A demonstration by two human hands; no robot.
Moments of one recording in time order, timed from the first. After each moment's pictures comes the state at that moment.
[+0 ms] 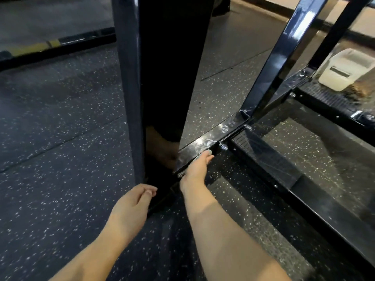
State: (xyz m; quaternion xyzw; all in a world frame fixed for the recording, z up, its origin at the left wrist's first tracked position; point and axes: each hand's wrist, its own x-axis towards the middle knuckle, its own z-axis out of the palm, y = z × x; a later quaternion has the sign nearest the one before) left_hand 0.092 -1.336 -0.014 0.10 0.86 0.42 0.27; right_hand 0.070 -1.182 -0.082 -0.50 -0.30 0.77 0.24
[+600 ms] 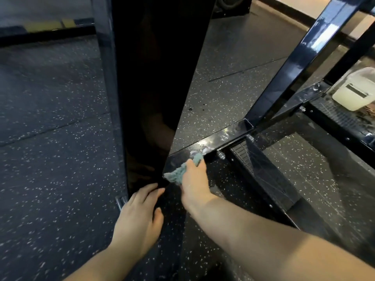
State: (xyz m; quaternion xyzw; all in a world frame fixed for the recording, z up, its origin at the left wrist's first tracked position) left_hand 0.122 -1.300 -0.048 0.27 0.93 0.21 0.14; right_hand 0.119 -1.152 -0.051 -0.41 -0.53 0.74 0.12
